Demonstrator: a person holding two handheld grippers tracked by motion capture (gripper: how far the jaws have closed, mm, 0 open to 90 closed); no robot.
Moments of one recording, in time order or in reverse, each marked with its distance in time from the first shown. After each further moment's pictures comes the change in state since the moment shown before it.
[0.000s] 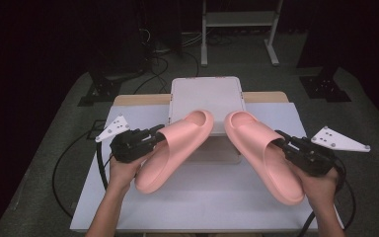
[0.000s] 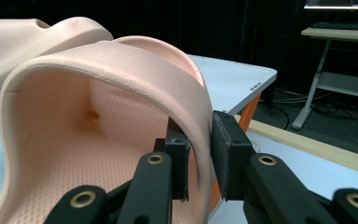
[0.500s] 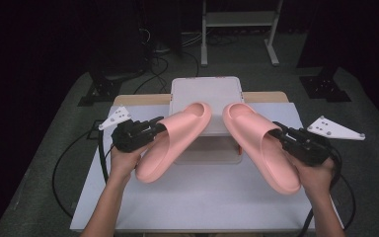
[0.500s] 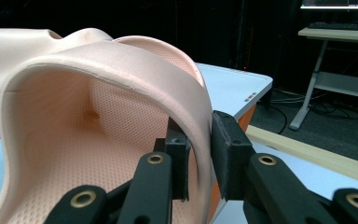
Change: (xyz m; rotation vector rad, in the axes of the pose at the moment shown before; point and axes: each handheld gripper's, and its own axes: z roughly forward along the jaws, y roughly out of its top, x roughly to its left) left arm 0.017 0.012 0.013 0.024 0.037 -0.012; right arm -0.007 0.014 0.015 0.005 -0.010 0.009
